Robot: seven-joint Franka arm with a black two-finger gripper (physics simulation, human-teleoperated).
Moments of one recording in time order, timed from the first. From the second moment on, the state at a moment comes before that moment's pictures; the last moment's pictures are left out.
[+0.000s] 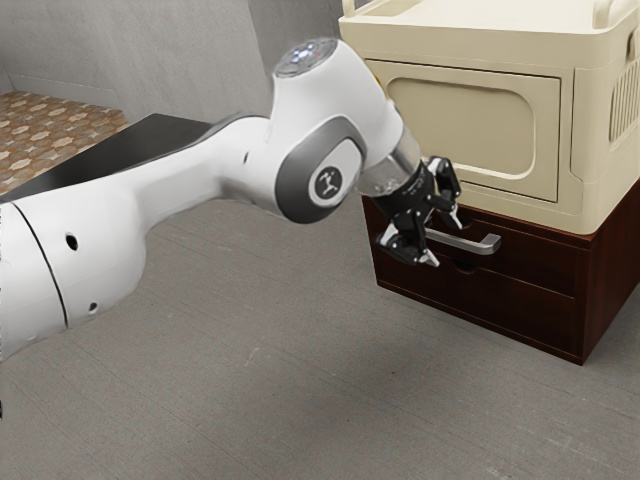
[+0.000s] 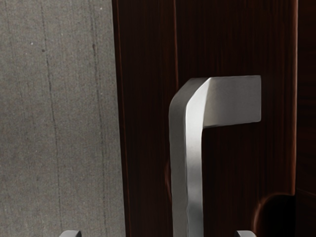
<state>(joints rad) -0.06 0.33 -0.12 -1.41 -0.04 2.17 -1.60</state>
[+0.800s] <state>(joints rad) -0.06 0.33 -0.12 -1.41 -0.05 2.18 -1.60</state>
